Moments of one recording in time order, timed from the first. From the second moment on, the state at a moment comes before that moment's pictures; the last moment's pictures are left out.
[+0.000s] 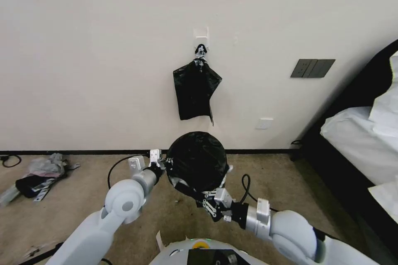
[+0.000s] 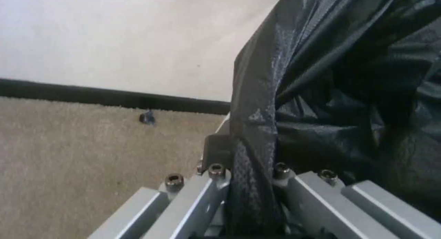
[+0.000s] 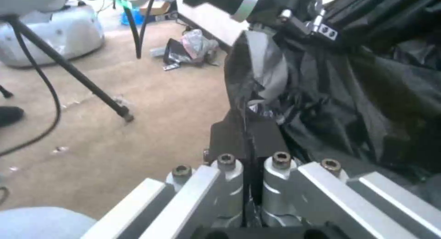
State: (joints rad) left arm 1.22 -0.90 -0.26 -2.30 -1.28 0.53 -0.67; right arm -1.45 0.67 0.09 2.36 0.48 -0.16 -0.30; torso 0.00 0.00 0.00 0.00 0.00
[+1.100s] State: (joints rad) left arm 1.23 -0.88 -0.31 -2.35 -1.44 0.52 -0.75; right arm -1.43 0.92 0.03 2.01 0.38 -0.06 -0.24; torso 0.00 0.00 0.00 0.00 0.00
